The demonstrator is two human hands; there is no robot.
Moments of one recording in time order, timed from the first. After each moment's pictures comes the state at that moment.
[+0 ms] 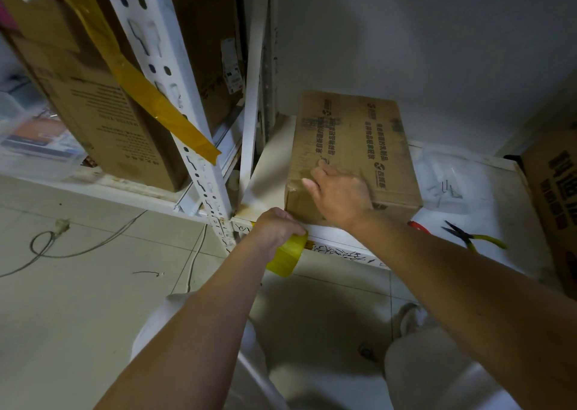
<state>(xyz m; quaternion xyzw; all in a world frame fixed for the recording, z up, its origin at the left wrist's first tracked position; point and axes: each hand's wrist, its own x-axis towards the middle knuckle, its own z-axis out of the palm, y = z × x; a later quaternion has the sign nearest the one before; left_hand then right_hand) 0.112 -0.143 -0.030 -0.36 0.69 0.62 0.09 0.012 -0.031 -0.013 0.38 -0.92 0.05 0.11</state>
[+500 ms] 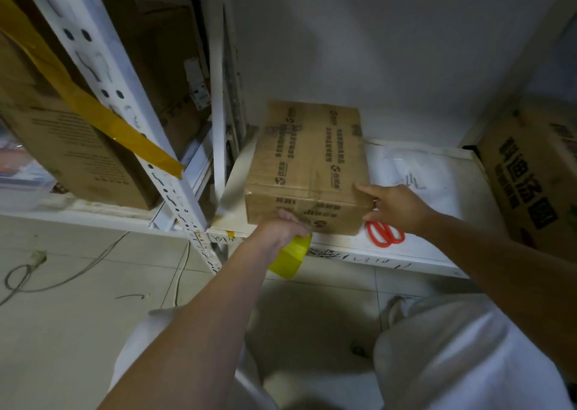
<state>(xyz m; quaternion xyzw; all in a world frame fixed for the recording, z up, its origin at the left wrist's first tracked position) 0.095 -0.092 -0.013 -0.30 0.73 0.61 0.12 -0.020 0.126 -0.001 0.29 -0.93 0.17 -0.15</state>
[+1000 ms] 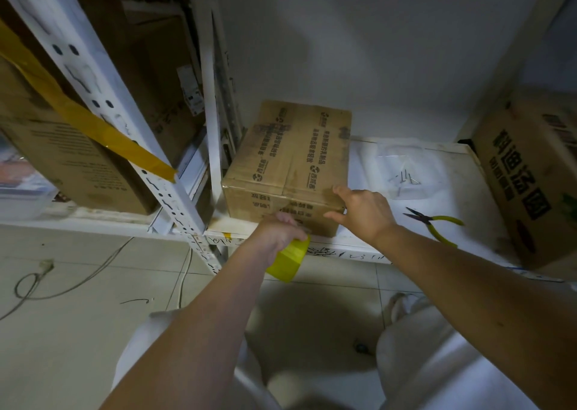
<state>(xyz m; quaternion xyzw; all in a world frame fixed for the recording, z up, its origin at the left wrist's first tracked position) 0.102 -0.079 -0.006 -0.31 0.74 0.59 0.12 0.006 0.087 -0.021 0.30 -0.95 0.07 0.03</state>
